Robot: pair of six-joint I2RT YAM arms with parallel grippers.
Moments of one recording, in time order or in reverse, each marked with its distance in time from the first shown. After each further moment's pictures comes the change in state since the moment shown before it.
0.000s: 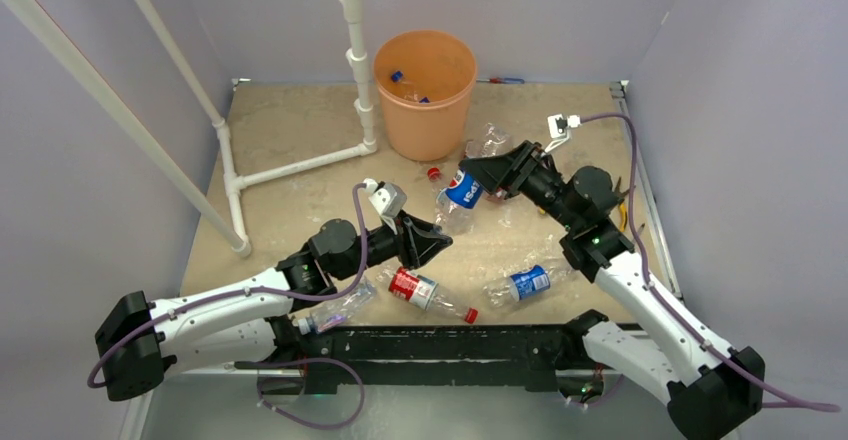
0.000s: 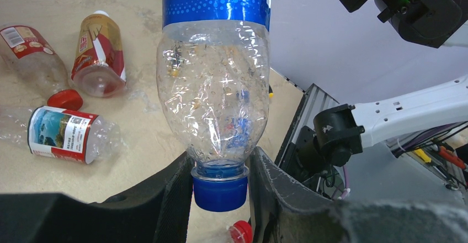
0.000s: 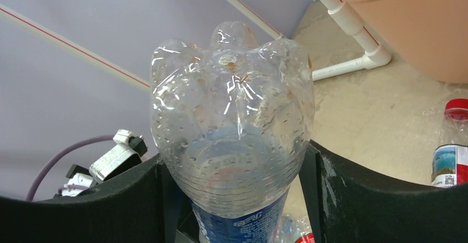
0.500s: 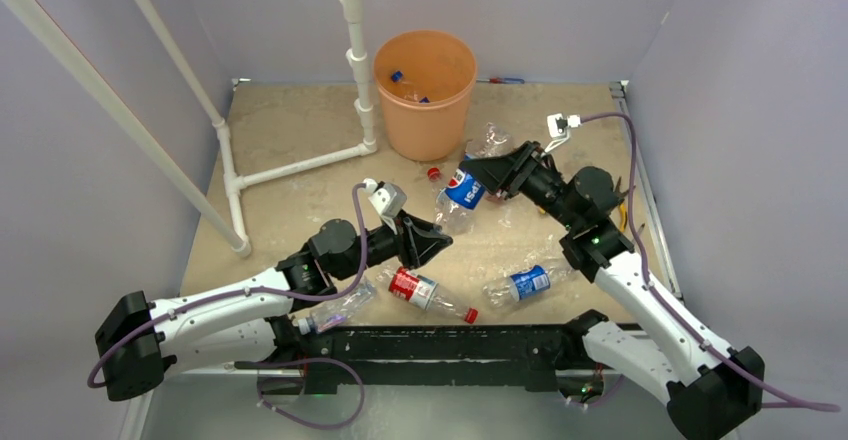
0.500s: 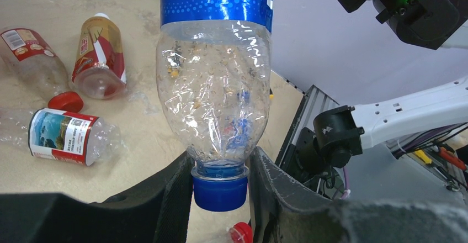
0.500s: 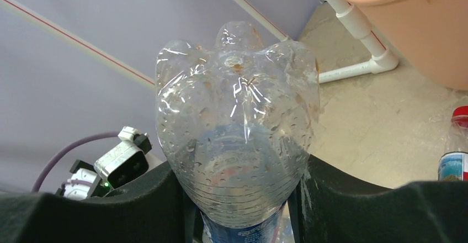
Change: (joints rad) left arm 0.000 0.000 0.000 0.002 -0.001 -0.001; right arm 0.000 0.005 0.000 0.021 -0.023 0.000
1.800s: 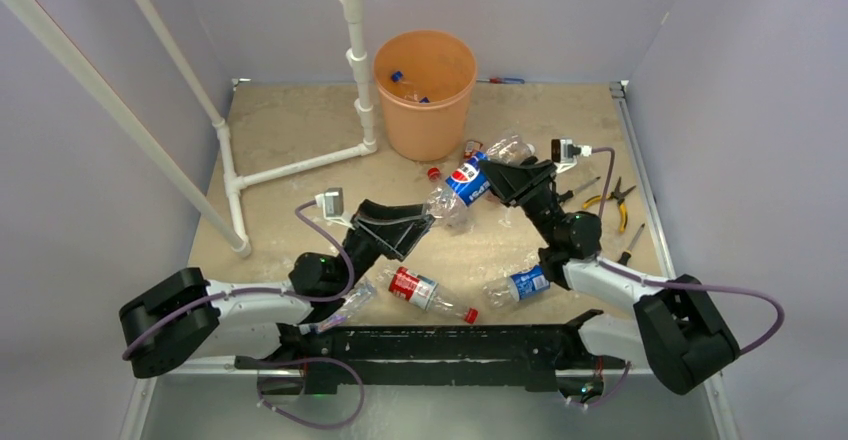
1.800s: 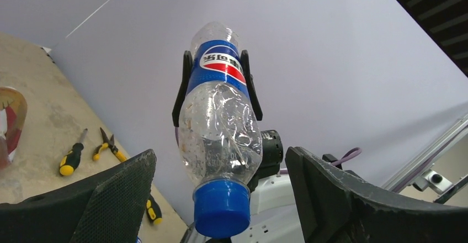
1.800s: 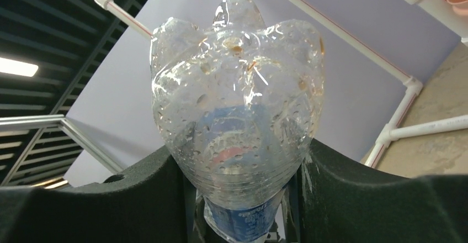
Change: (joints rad) left arm -0.005 0.195 -0.277 1.012 -0.243 -0.488; right arm -0.002 0.287 -0.354 1.147 0.096 0.472
